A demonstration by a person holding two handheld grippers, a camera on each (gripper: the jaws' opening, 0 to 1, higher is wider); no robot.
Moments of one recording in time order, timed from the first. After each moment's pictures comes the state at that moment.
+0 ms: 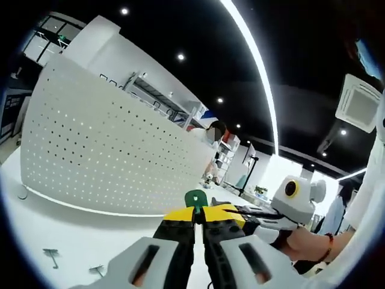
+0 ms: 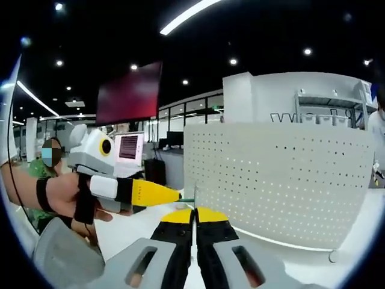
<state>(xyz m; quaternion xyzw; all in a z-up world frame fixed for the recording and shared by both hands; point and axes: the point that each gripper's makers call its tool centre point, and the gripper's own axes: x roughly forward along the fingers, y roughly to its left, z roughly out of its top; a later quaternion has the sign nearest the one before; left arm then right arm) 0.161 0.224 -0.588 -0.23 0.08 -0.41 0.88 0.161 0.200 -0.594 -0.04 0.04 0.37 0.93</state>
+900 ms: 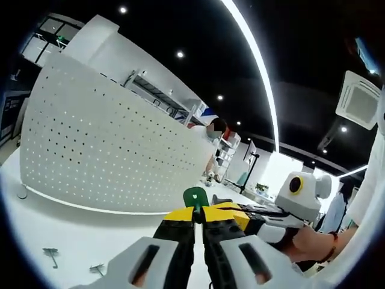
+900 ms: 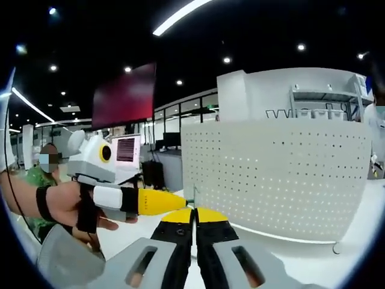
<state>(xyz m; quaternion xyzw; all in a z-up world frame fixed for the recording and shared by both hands) 0.160 0.221 -0.594 -0.22 0.08 -0.41 0.88 0.157 0.205 -0.595 -0.02 0.04 0.36 0.93</state>
